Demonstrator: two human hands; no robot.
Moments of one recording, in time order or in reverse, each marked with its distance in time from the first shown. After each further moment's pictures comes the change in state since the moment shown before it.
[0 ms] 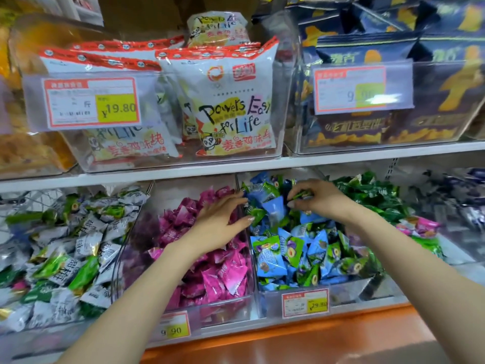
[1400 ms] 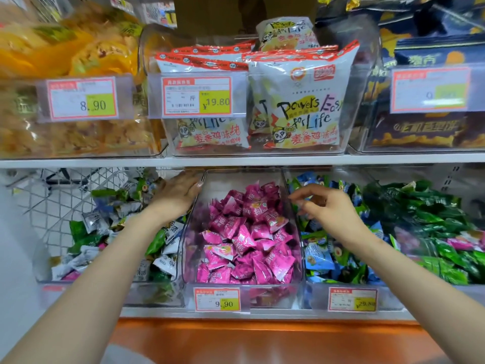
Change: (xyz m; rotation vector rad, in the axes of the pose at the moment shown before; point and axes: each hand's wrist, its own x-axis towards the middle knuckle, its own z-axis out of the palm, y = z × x) left_hand -0.067 -0.103 -0.093 0.186 0.159 -0.378; right_hand -0.033 -0.066 0.068 0.332 0.131 -0.215
